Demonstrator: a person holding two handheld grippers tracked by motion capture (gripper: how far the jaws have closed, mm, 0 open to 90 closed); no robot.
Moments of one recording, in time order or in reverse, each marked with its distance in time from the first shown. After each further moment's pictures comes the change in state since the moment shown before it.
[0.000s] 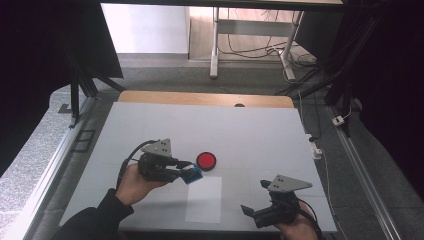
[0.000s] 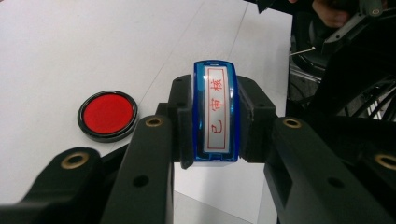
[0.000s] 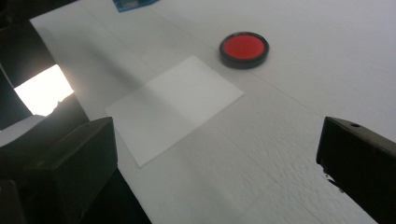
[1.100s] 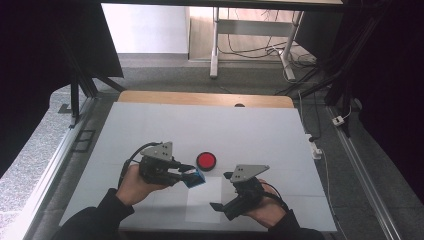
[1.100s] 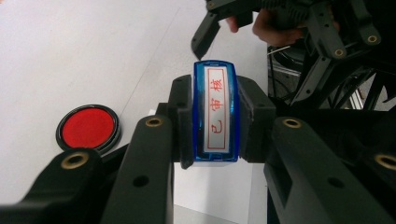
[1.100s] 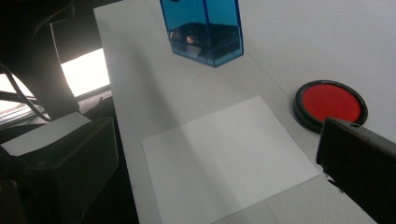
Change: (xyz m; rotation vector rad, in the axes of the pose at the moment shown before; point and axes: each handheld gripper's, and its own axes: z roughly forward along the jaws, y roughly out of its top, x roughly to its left) left arm -0.005 0.001 0.002 -0.018 -0.068 0.069; right arm 0.020 0.044 0.069 0.039 0.230 -0.180
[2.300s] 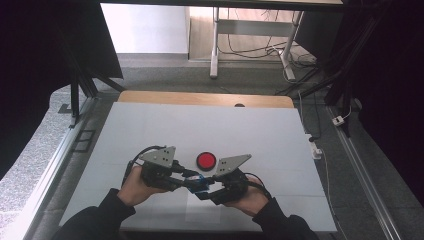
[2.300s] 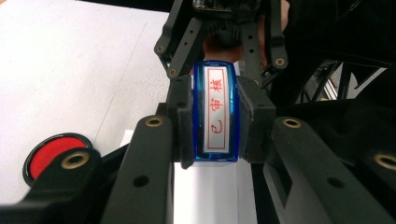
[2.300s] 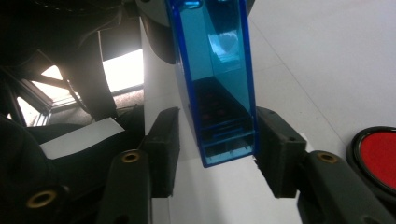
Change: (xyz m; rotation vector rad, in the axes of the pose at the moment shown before) left arm -0.004 0.000 0.005 -0.044 -0.111 0.121; right arm -0.008 0.023 0.032 -0.002 0.200 -0.059
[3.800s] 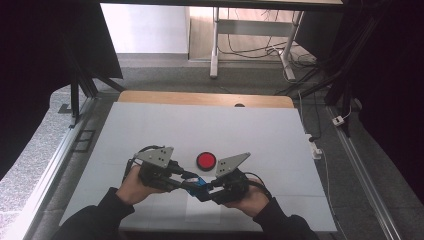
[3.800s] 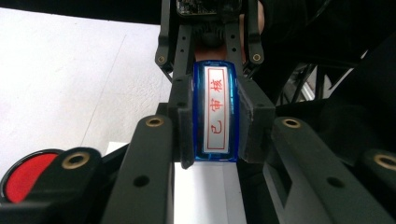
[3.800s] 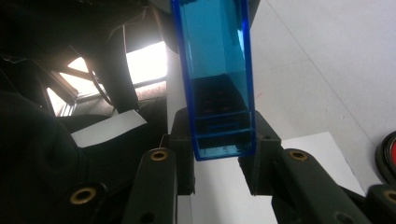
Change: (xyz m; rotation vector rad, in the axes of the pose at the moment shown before) left arm 0.003 -0.003 -0.003 -0.039 -0.082 0.037; right arm 0.002 0.004 -0.004 0.038 0.089 0.001
